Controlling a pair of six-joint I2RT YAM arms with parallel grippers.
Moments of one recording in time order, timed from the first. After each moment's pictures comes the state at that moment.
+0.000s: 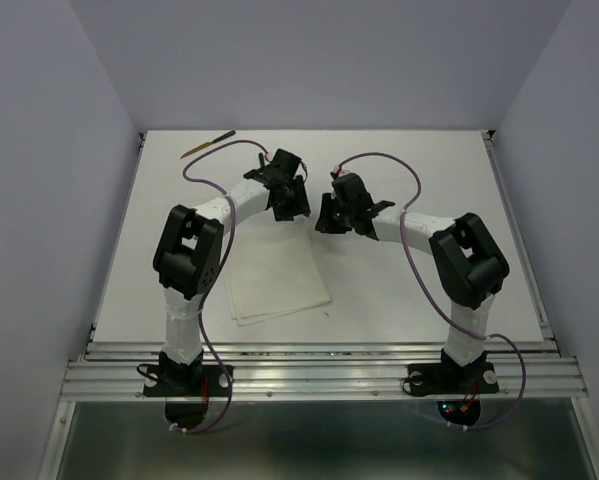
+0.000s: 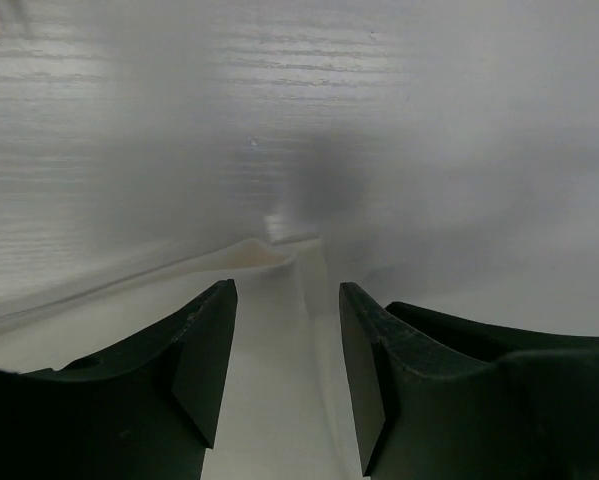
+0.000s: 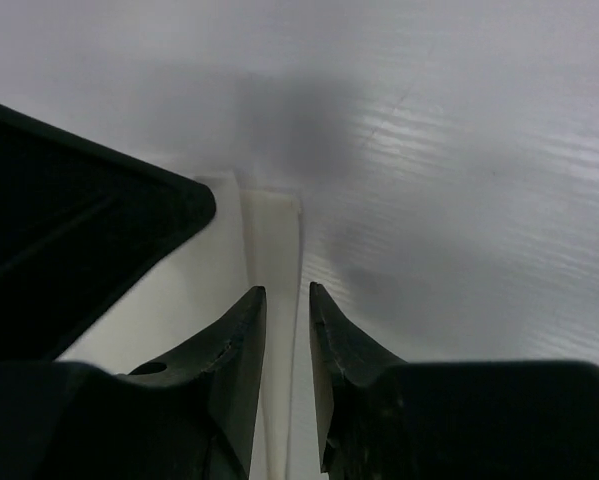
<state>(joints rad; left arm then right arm) -0.51 2.01 1.54 -0.51 0.02 -0.67 0.58 1.89 1.22 -0.08 -0.06 0.53</state>
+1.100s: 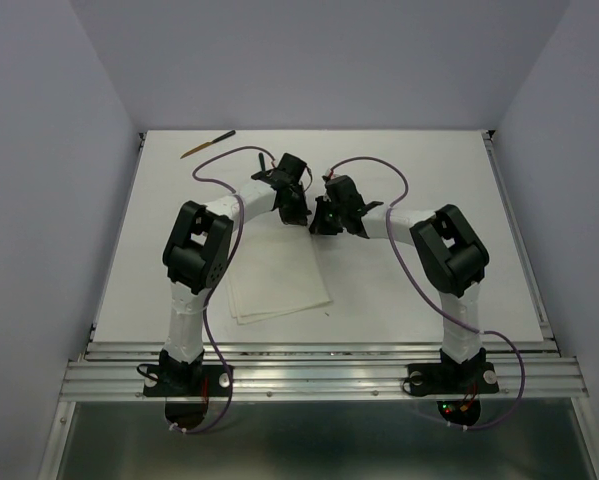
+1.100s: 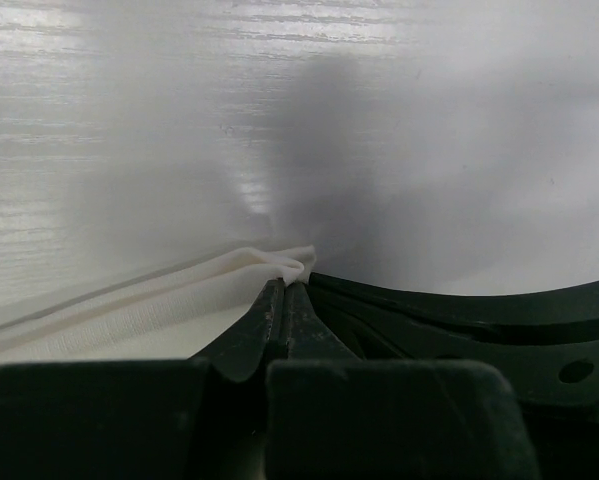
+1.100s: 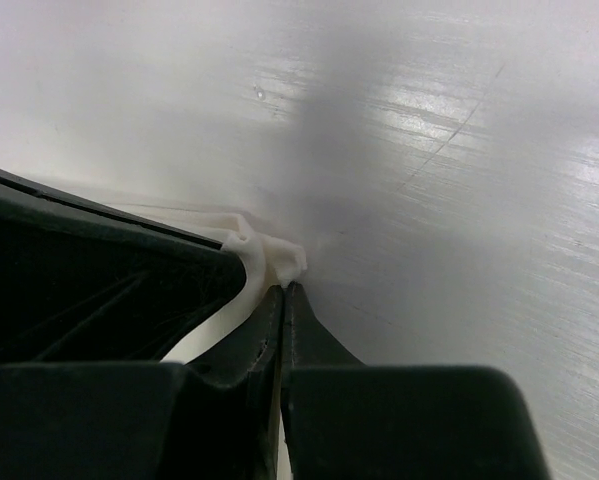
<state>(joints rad) -0.53 2.10 1.59 -0.52 0.07 -0.68 0.58 2.06 1.31 -0.01 -0.14 0.55</state>
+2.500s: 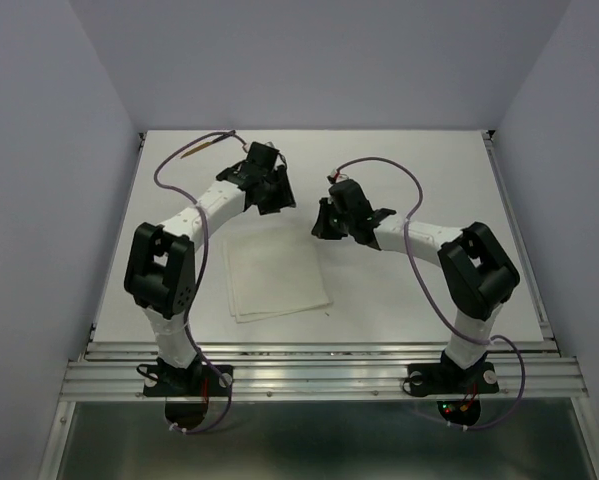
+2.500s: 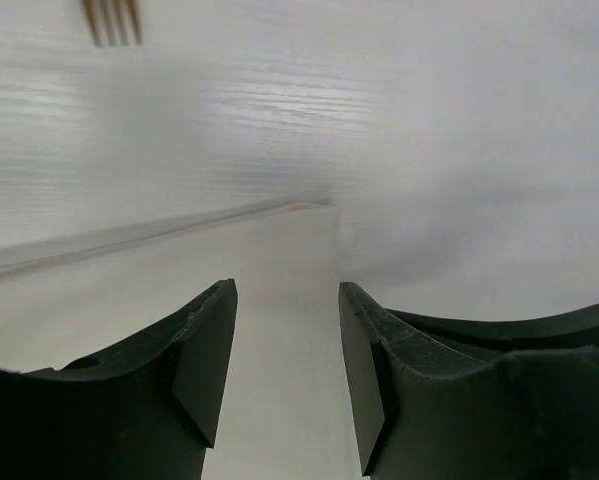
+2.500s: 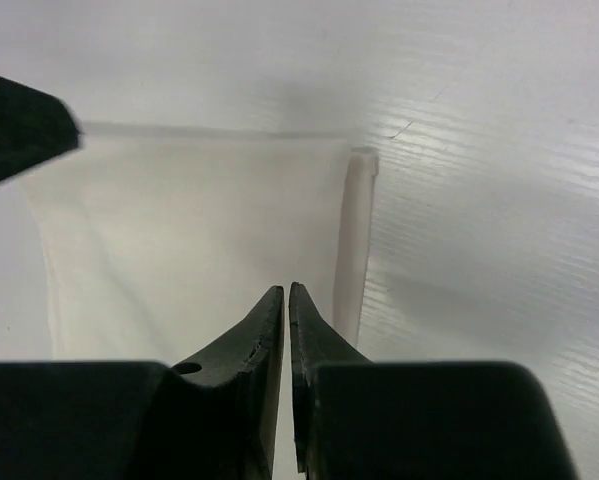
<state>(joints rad) -0.47 1.84 1.46 -0.52 0.04 -0.66 0.63 1.81 1.16 -0.04 -0.02 0.58</state>
